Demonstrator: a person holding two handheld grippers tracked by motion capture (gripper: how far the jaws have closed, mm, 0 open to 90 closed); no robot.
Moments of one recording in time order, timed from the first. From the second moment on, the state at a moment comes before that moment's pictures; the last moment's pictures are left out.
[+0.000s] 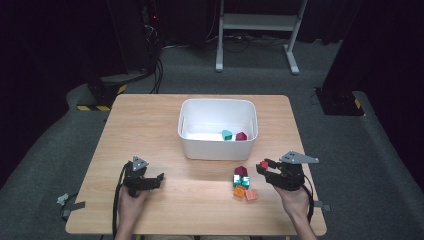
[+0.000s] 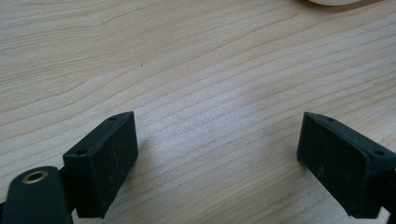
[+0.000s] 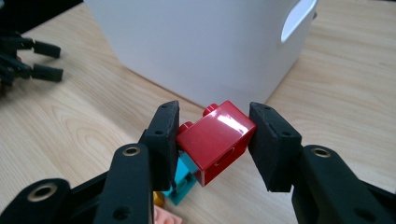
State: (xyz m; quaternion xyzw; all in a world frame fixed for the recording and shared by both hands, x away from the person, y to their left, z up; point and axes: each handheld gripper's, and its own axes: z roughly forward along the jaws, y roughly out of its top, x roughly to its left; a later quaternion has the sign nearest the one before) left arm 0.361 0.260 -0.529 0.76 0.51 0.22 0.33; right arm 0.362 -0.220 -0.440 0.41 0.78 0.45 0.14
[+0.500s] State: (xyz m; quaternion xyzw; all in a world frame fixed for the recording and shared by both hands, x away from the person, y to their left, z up) left arm 0.361 0.259 -0.529 0.76 0.51 0.22 0.33; right arm 0.388 -0.217 -0.411 0.42 0.77 0.47 0.13
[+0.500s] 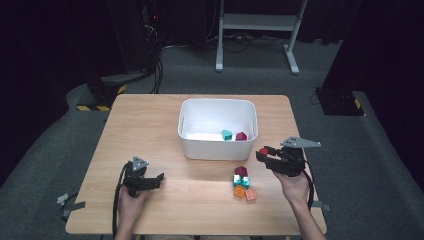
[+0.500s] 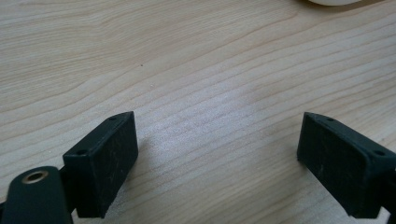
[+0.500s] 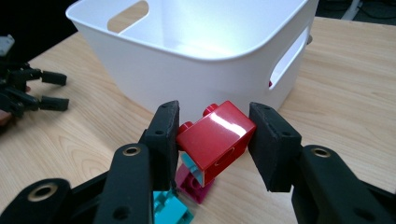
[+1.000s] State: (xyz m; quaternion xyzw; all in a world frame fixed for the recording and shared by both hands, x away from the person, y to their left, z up) left arm 0.362 0.259 -0.529 0.76 0.51 0.22 0.33; right arm 0.406 -0.211 -0.380 0.40 0.77 0.48 0.14
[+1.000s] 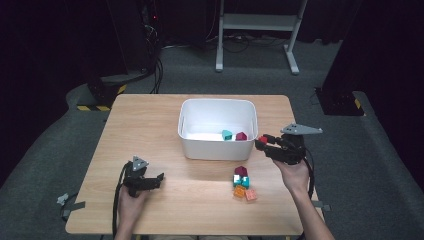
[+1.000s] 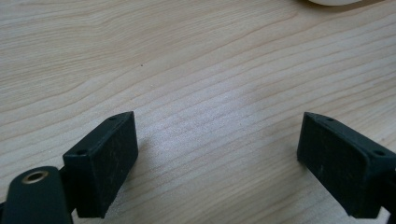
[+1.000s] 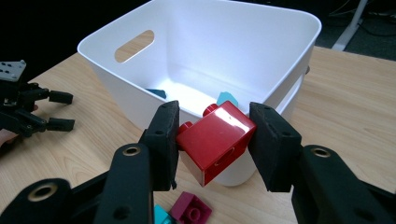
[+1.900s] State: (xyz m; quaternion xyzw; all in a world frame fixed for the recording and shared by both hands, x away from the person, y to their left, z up) left arm 0.361 0.259 -0.529 0.76 0.51 0.22 0.33; right arm 0.445 -0.177 -0.347 0.38 0.78 0.47 0.13
